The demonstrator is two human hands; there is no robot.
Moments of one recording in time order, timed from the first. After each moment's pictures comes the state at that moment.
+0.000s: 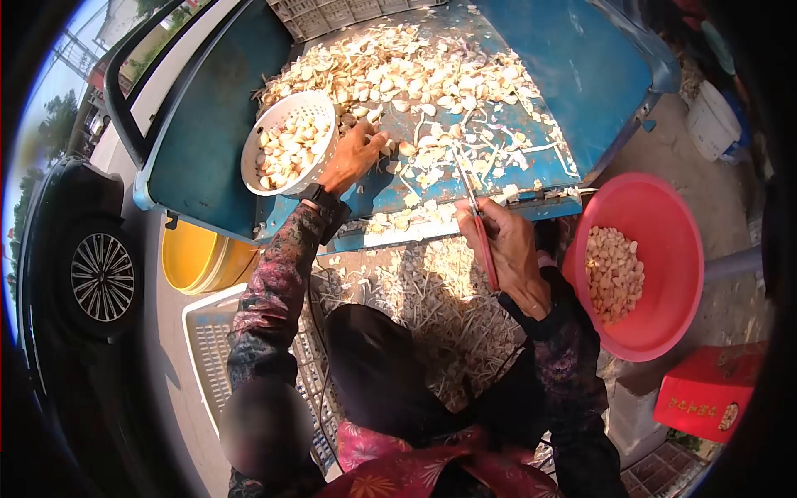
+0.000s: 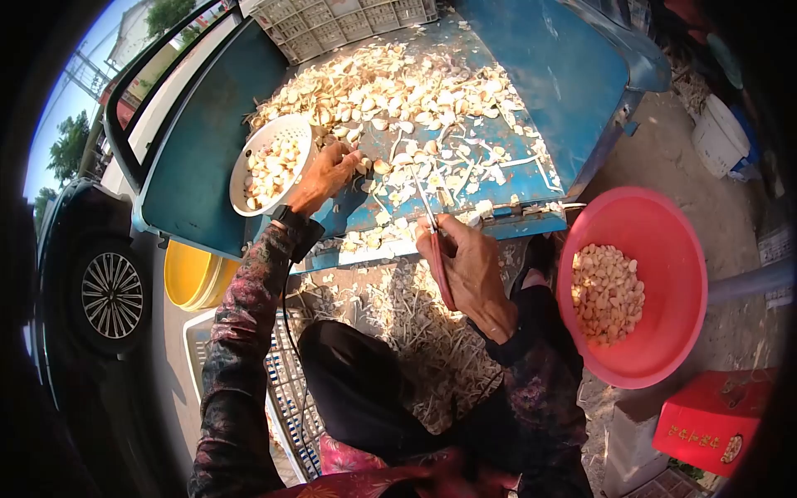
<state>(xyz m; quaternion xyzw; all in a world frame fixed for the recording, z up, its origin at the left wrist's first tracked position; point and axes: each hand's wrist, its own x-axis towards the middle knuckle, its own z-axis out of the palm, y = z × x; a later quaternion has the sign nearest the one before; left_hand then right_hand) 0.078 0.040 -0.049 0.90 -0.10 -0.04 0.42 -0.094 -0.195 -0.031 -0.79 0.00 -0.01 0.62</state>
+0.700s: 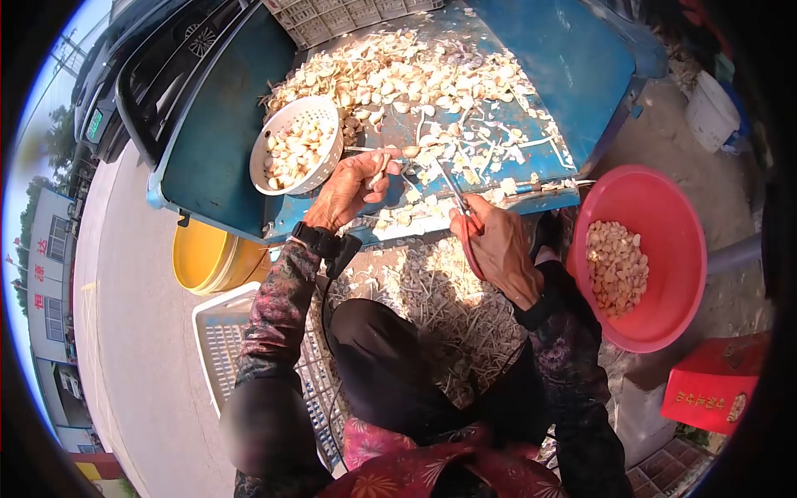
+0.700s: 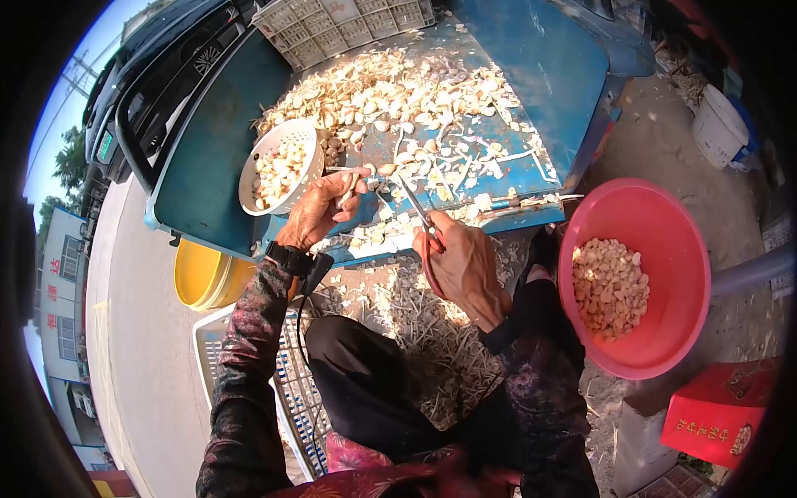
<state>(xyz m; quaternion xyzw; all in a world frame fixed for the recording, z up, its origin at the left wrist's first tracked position) 0.012 0.040 -0.021 0.57 -0.05 -0.27 0.78 -0.097 -0.193 -0.028 -0.88 -0.04 -0.05 0.47</state>
